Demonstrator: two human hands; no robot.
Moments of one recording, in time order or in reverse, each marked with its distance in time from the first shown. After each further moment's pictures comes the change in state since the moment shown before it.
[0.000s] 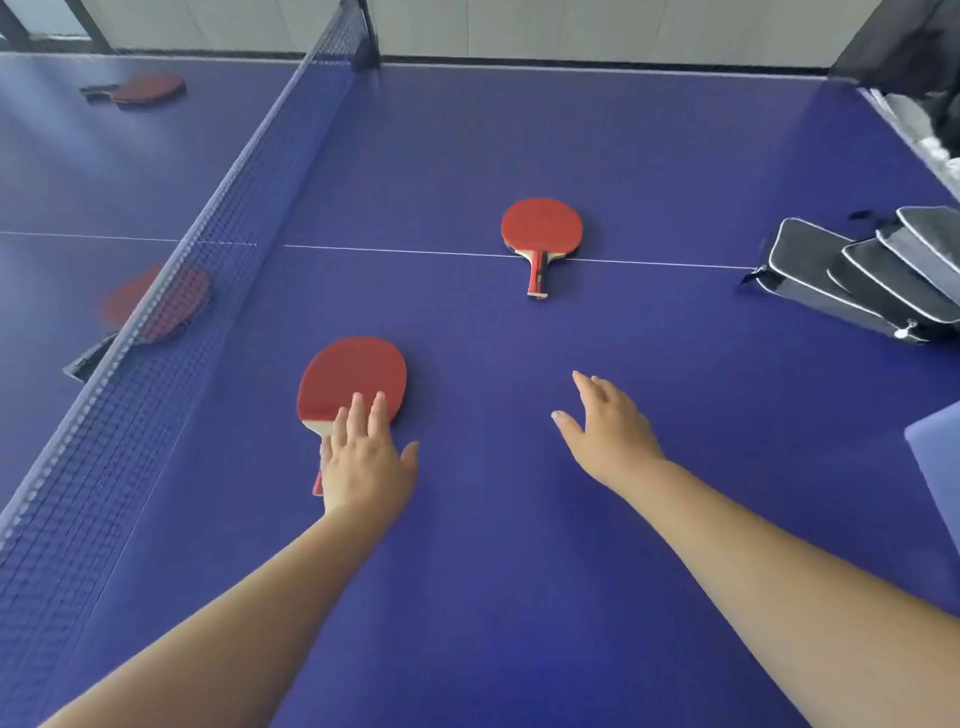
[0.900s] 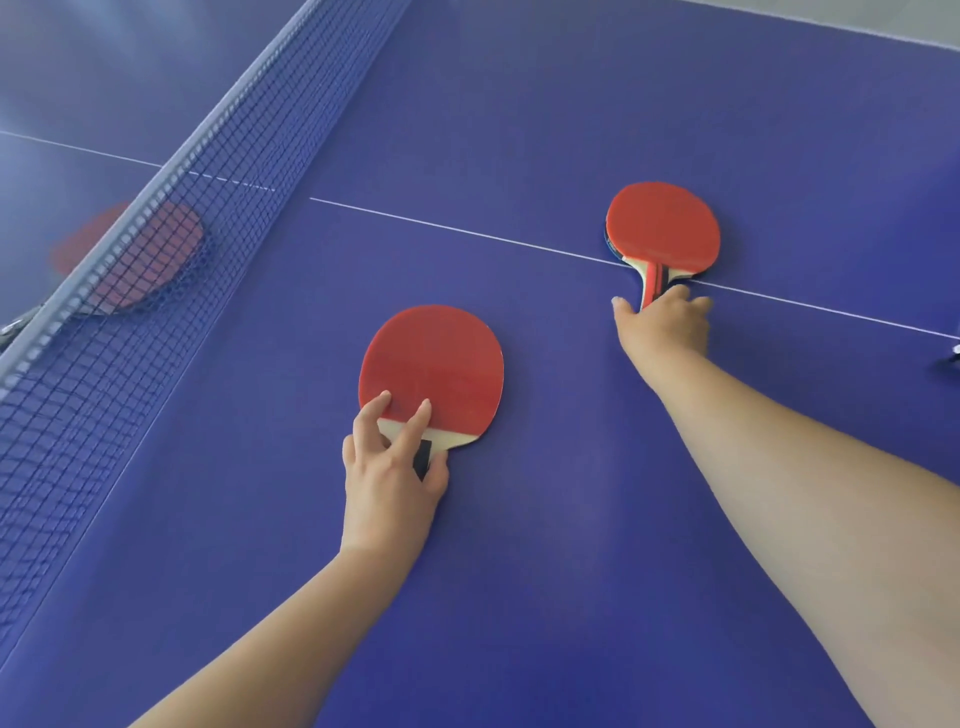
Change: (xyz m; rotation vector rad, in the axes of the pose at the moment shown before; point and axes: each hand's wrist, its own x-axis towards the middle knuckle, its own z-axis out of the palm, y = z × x) left_hand 0.107 -0.027 0.056 -0.385 0.244 -0.035; right_hand 0.272 -0.058 0.025 0.102 0.245 0.404
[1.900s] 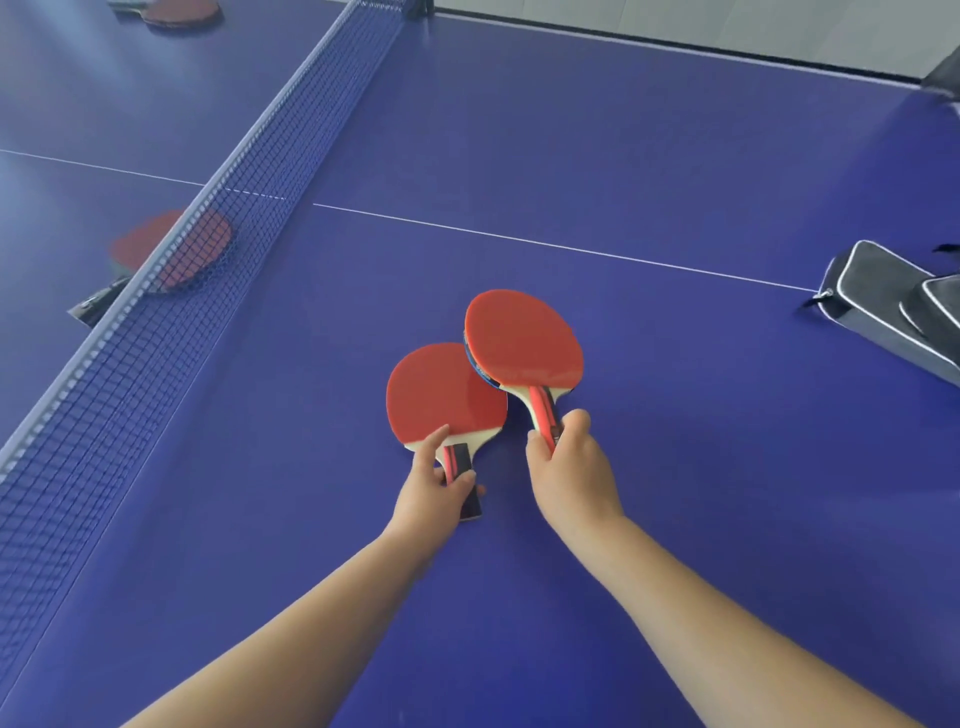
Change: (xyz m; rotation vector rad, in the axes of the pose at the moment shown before) left_hand -0.124 0.070 -0.050 -0.737 -0.497 -0.535; right_hand -0.269 0.089 -0.072 0.233 -0.290 -0.214
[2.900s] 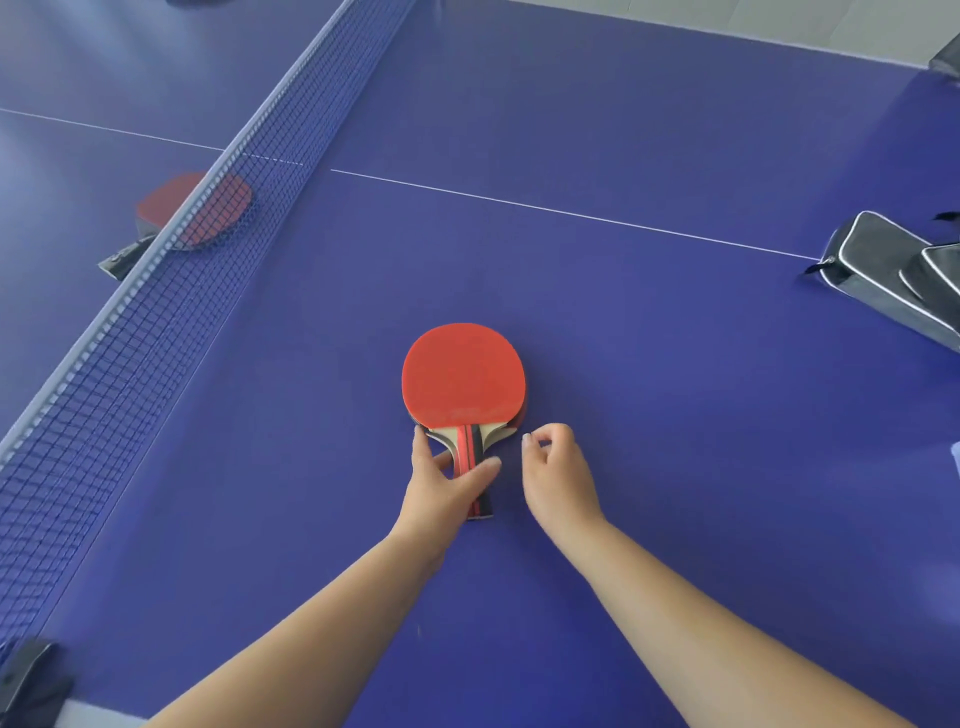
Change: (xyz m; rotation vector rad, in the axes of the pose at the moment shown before) left_hand -0.041 -0.046 -0.004 -0.086 -0.003 0.023; right_hand -0.051 0.031 0.045 0.241 -0.092 0.114
